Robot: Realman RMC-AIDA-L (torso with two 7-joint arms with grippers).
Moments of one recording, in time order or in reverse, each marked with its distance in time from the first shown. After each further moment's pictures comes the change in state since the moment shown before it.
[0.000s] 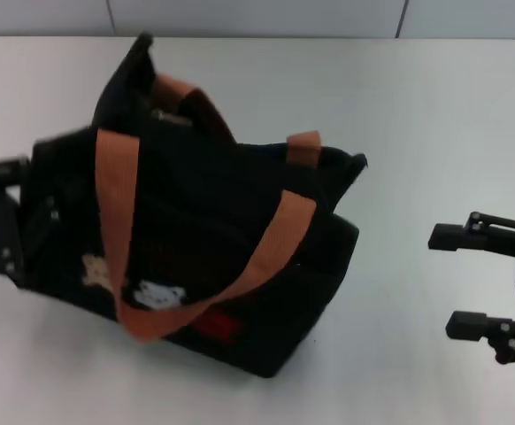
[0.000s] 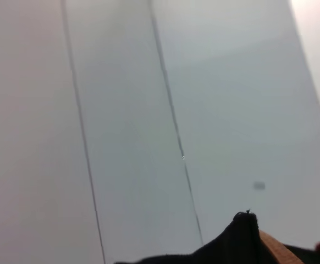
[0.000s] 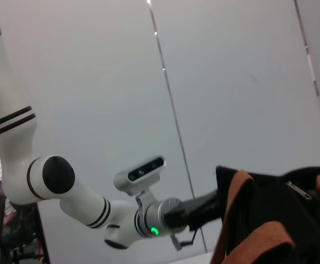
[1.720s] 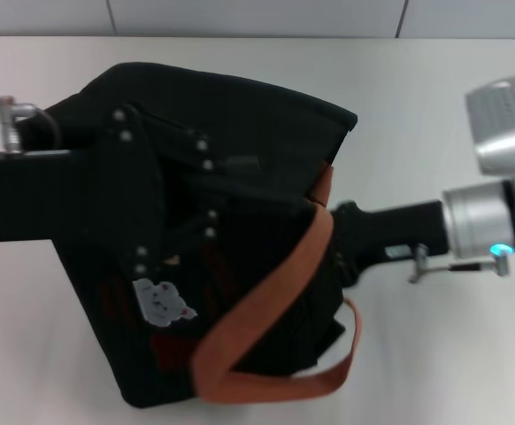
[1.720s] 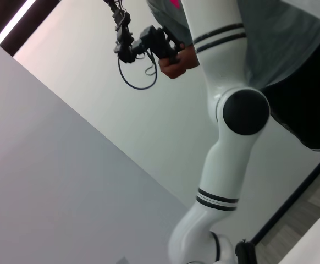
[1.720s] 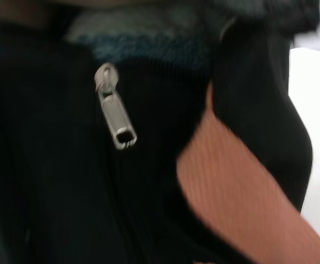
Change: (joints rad) left arm -0.036 -0.008 0.660 0.585 -0.316 -0.099 0.095; right arm 0.284 0.017 -0.555 0.187 0.089 0.721 0.229
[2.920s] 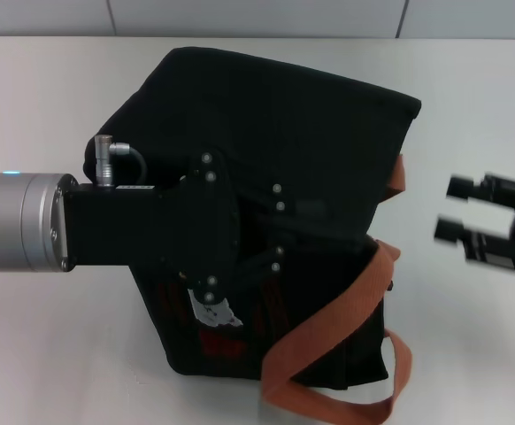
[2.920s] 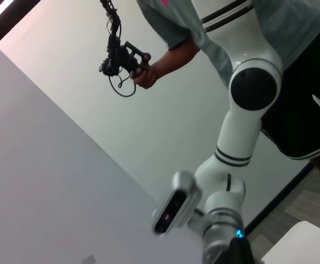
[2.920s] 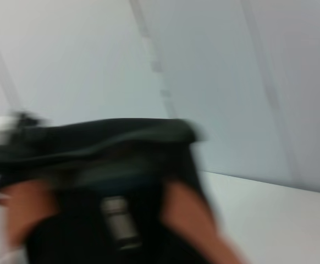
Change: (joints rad) left arm -0.030 -0.002 0.183 -0.112 -0.011 -0.125 0.067; right arm -0.363 -0.064 0.375 -0.159 0.100 -0.338 -0.176
